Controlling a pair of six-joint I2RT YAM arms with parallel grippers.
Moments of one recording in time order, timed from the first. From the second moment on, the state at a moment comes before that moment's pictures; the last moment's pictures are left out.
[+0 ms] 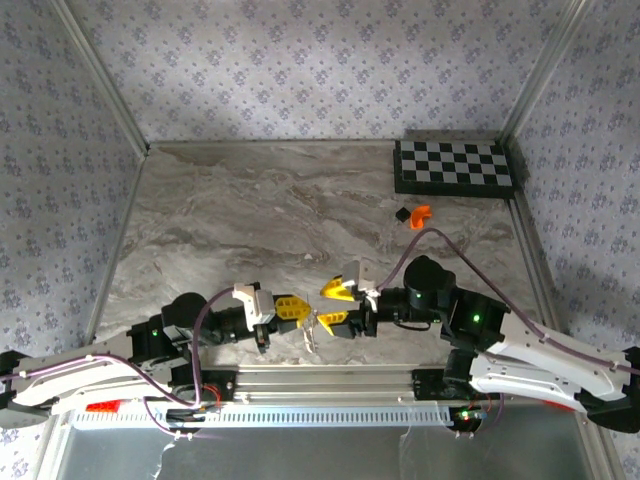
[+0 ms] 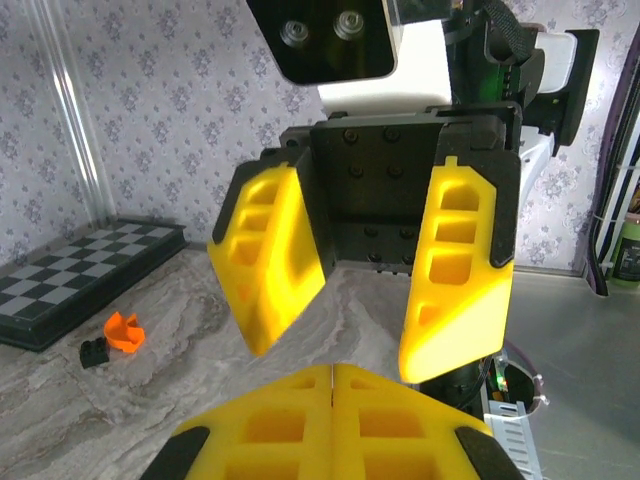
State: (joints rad) left arm -1.32 0.55 0.56 0.02 0.04 -0.01; right arm 1.14 0.78 0.80 -0.22 -0.33 0.02
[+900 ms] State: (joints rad) left arm -1.32 0.59 0.56 0.04 0.06 -0.01; right arm 1.13 0.80 0.78 -0.21 -0.42 0.04
